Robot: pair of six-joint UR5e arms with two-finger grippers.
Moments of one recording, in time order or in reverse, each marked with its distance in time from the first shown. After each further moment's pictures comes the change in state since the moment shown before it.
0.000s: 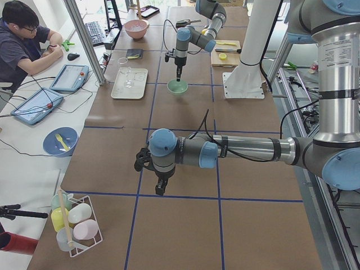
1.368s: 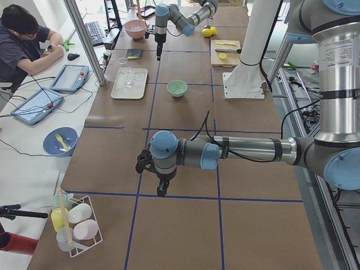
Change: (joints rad) left arm -0.001 0.005 0.001 -0.001 0.000 0.004; right arm 0.328 -0.114 0.077 -0.070 0.210 -0.314
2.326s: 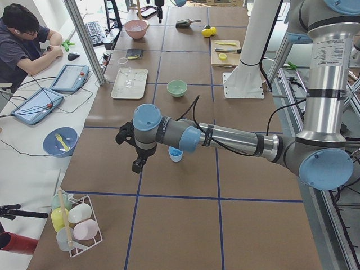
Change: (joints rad) left arm 0.004 -0.157 0.004 -0.184 -0.008 -0.043; right arm 0.457 -0.463 0.163 -0.085 0.236 -0.754
